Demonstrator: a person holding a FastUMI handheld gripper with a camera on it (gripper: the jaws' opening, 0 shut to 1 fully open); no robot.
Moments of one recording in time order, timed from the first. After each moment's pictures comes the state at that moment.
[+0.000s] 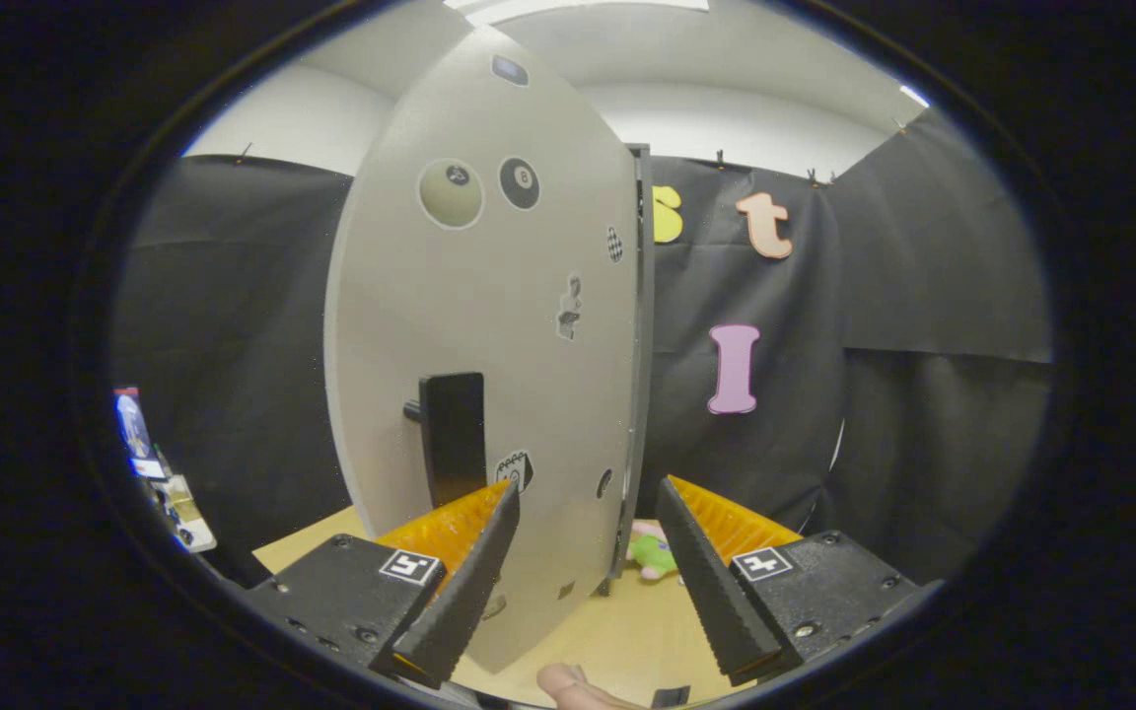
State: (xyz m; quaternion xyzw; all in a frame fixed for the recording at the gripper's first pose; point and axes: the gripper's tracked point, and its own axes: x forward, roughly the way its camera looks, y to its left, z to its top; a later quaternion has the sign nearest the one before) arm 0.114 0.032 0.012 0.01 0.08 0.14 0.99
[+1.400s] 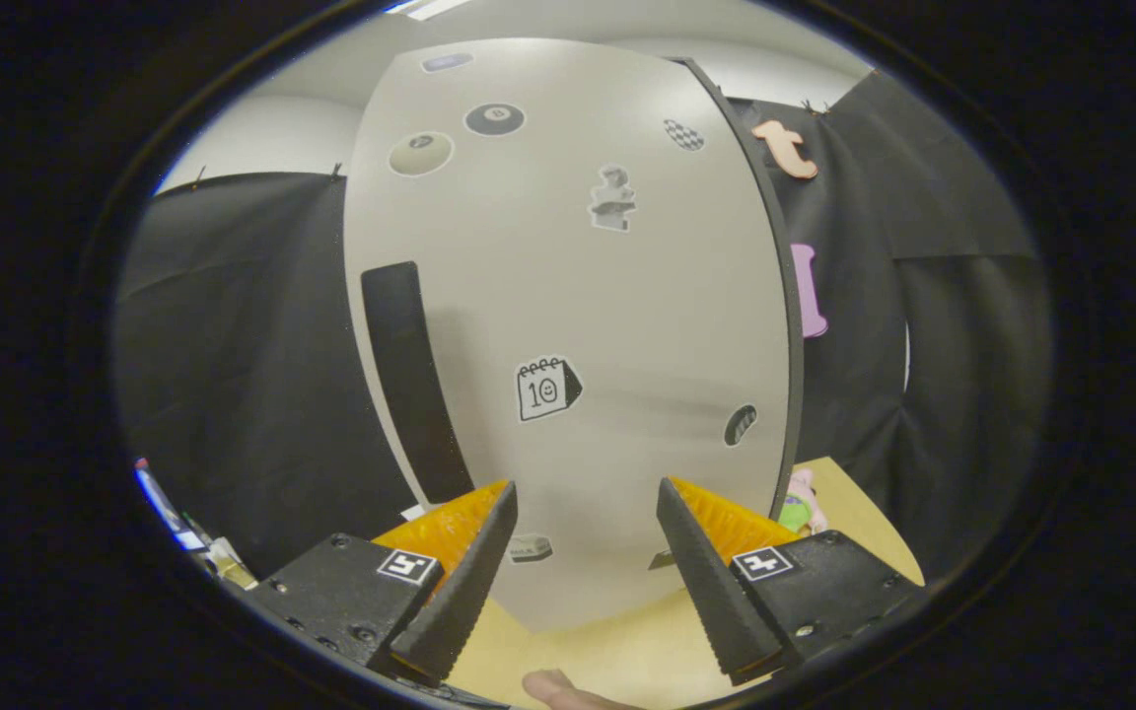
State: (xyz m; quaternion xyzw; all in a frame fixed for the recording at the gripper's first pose) arm 0.170 0.197 -0.047 0.09 0.13 0.17 0.97
